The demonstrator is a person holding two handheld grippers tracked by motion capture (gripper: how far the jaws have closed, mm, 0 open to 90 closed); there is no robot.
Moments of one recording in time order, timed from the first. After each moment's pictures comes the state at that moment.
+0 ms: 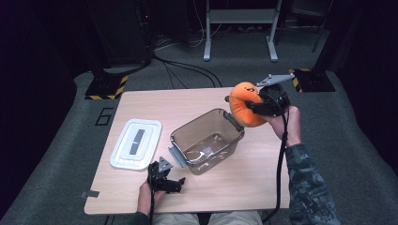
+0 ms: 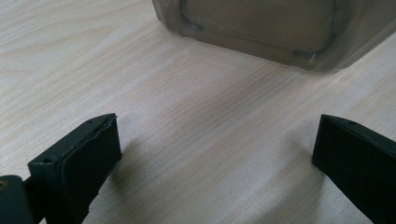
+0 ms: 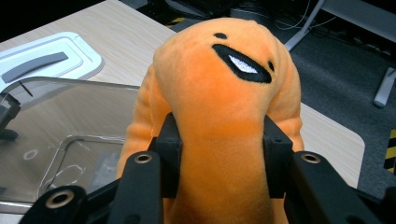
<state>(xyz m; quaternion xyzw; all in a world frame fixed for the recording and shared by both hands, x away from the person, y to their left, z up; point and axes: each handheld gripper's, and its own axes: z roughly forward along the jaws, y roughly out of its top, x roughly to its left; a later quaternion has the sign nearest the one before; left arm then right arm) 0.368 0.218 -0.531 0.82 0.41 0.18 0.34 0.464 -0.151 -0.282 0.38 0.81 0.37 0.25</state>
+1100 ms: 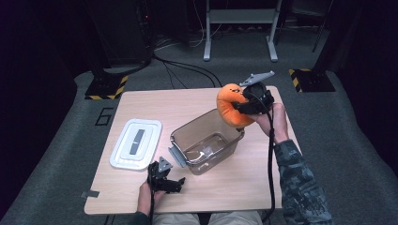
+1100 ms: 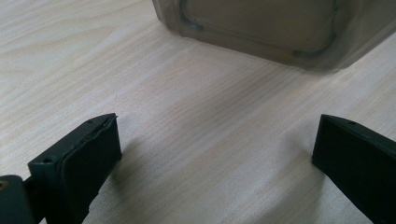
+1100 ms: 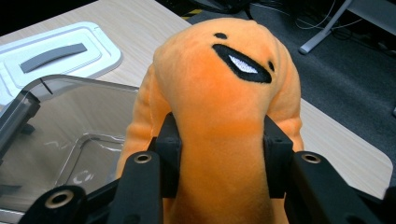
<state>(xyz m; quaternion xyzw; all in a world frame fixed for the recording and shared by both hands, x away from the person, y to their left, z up) 0.368 0.218 -0.531 0.83 0.41 0.18 0.34 0.475 -0.114 -0.283 0.35 0.84 0.36 0.23</state>
